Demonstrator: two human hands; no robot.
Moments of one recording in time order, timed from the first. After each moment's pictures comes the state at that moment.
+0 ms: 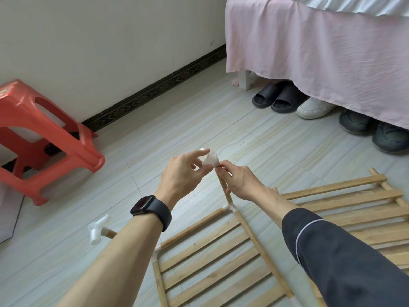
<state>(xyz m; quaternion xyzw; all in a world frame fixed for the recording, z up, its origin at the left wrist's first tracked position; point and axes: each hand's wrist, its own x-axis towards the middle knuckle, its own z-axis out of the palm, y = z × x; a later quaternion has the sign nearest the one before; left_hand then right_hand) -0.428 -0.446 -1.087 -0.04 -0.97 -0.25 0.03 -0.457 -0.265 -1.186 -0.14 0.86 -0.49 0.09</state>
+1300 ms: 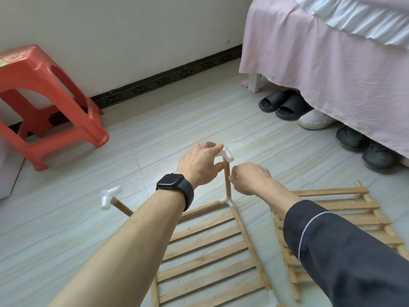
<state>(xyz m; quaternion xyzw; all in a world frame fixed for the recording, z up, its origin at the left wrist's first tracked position) -0.399 -0.419 -1.065 -0.07 -0.99 -0.11 -0.04 -0.425 -0.259 -1.135 -0.11 0.98 -0.10 0.15</state>
